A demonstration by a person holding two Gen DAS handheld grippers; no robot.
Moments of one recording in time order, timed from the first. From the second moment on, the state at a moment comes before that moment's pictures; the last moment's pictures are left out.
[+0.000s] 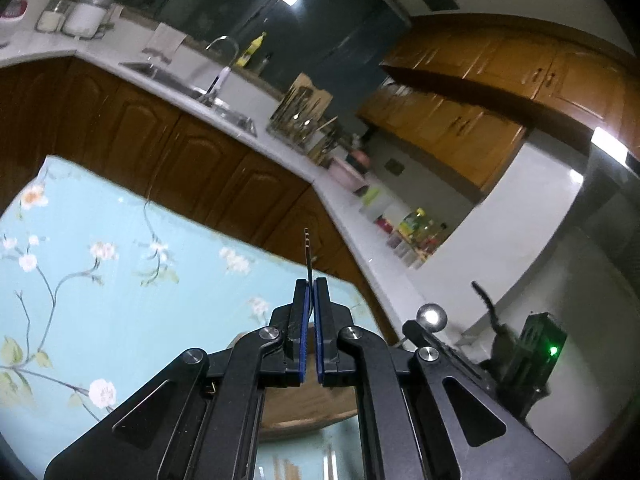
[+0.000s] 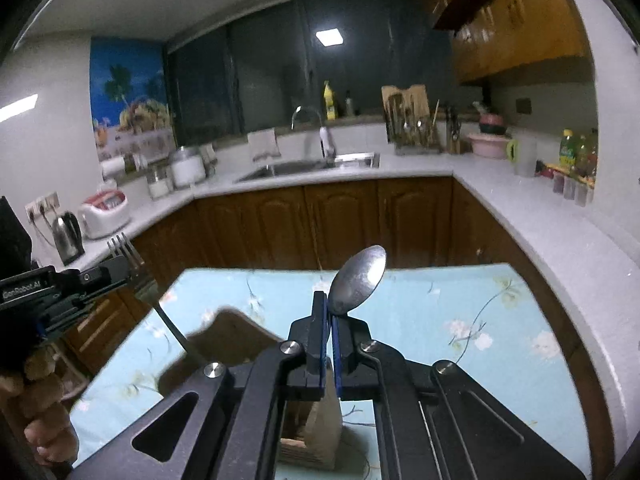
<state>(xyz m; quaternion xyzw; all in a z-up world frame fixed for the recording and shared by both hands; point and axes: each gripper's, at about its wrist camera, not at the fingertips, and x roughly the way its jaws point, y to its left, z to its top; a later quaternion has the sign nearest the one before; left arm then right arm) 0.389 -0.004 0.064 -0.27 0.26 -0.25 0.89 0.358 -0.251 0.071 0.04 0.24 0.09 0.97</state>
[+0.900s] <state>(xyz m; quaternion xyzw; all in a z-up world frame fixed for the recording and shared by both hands) 0.390 -0.008 0.039 -0.24 0.31 -0.23 0.89 0.369 -0.257 0.042 0.07 0.29 0.11 0.95</state>
